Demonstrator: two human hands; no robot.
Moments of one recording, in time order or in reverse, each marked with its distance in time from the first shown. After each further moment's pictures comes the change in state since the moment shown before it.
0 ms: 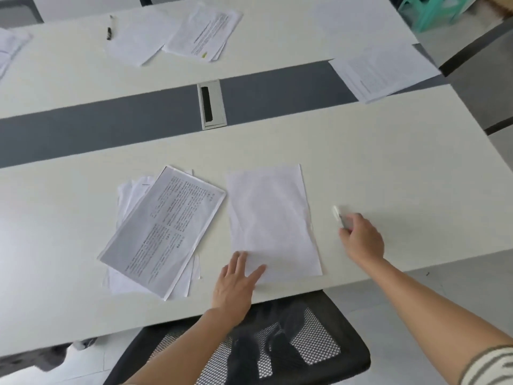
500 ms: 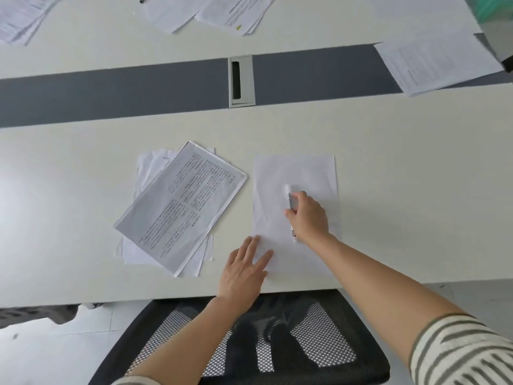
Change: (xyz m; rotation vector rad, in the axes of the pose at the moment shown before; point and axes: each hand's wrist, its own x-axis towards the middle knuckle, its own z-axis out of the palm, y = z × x) left_hand -0.001 -0.009 0.015 -0.119 0.097 -0.060; right_hand -0.010 -0.134 0.066 0.080 -0.187 -0.310
